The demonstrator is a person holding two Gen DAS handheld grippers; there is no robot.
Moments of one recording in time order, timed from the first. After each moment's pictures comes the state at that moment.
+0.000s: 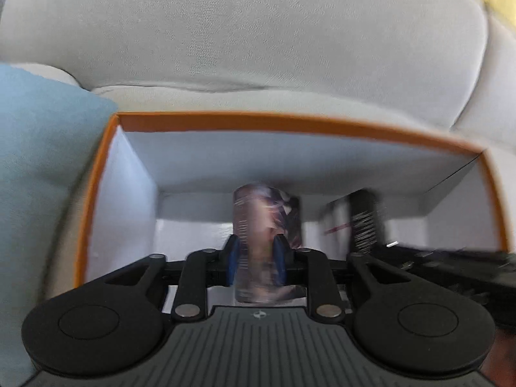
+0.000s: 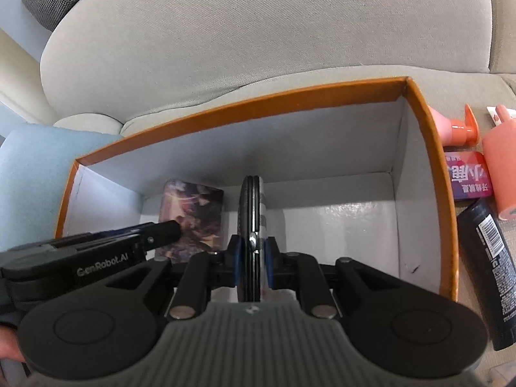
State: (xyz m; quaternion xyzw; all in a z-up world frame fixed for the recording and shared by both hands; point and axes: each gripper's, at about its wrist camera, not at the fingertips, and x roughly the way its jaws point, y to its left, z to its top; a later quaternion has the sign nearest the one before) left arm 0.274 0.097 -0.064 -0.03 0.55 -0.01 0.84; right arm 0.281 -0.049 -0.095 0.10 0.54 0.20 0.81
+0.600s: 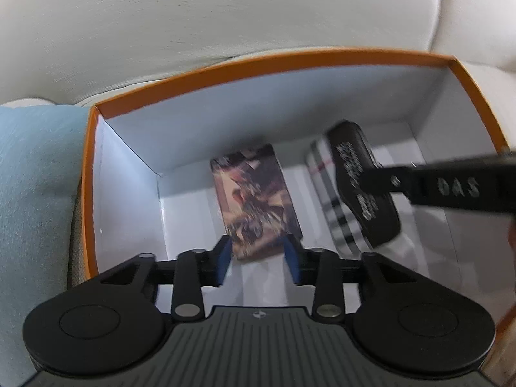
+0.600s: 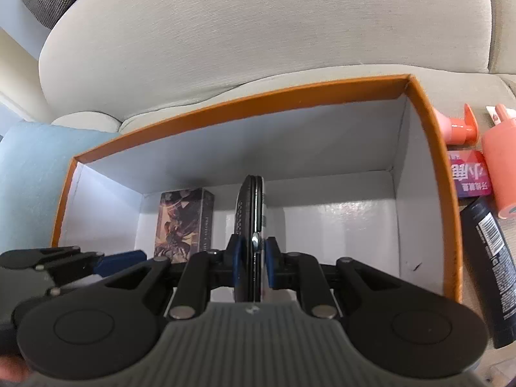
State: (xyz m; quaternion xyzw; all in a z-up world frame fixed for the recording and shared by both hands) left arm 0.245 0.094 -0.057 0.07 0.57 -0.08 0.81; right arm 0.278 -0.047 -0.096 0.10 0.54 0.20 0.81
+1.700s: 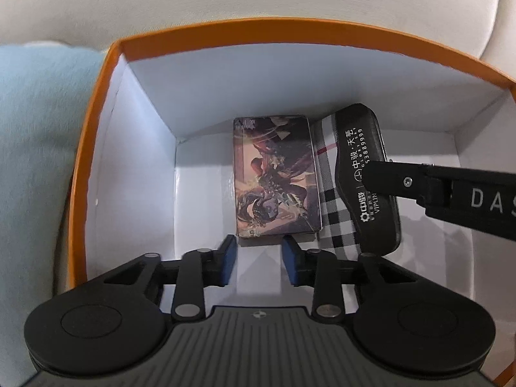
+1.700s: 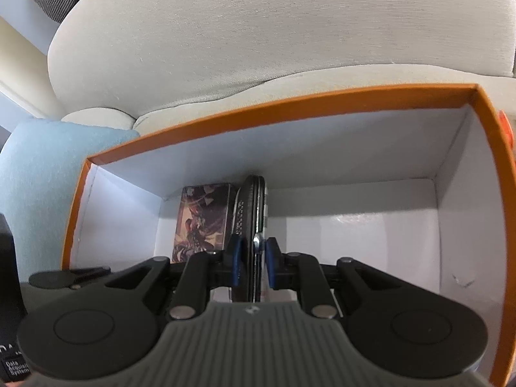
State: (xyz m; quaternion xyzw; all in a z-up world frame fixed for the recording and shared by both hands) left arm 0.252 0.115 -0.067 0.00 0.61 -0.01 0.79; right arm 0.287 -0.012 -0.104 0.11 0.55 0.22 0.80
